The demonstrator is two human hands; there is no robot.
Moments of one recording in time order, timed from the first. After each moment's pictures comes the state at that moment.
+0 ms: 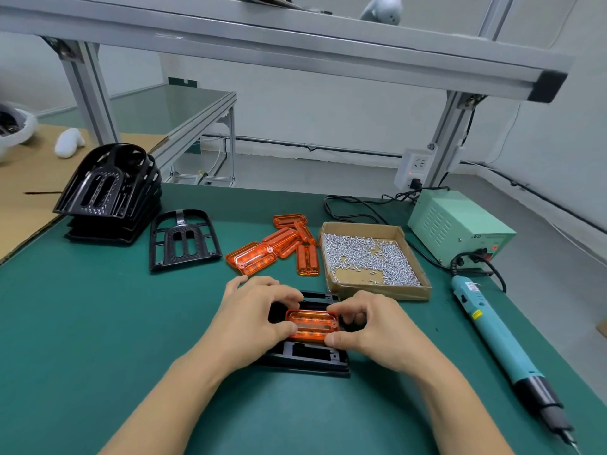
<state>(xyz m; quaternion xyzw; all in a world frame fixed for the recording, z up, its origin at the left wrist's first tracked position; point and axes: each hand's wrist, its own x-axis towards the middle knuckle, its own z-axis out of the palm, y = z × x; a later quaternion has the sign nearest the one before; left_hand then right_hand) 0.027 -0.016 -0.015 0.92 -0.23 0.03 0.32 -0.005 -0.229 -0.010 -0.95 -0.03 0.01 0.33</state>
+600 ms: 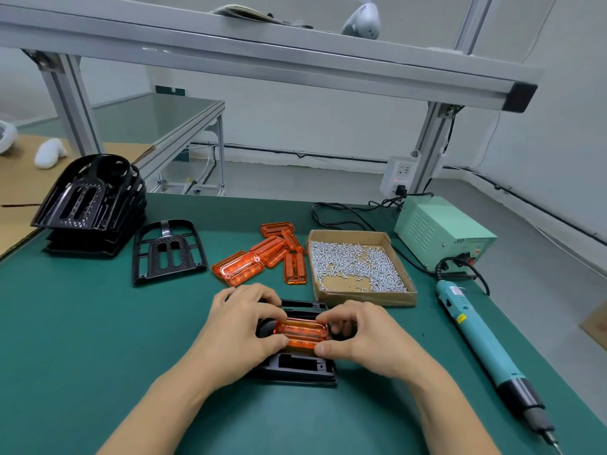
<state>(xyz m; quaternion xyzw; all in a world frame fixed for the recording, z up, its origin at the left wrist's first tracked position) 0.031 -0.016 -0.025 0.91 -0.28 0.07 0.29 -0.005 -0.236 -0.009 -0.94 -0.06 0.03 0.35</state>
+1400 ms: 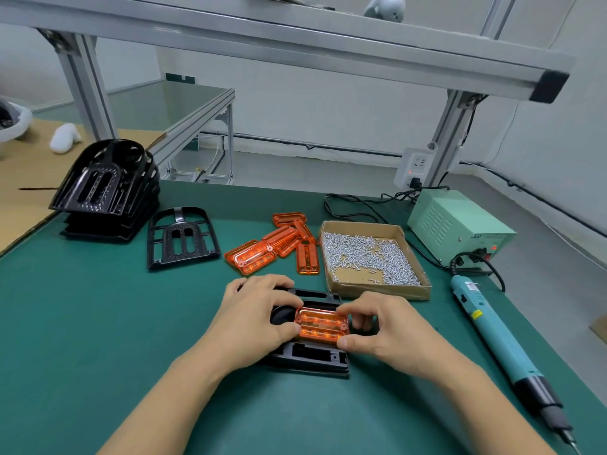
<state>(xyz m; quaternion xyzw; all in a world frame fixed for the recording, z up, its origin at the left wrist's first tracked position) 0.033 -0.017 -0.025 0.92 -0.26 0.05 0.28 -0.010 -0.247 -0.008 -0.95 -0.11 0.01 0.28</state>
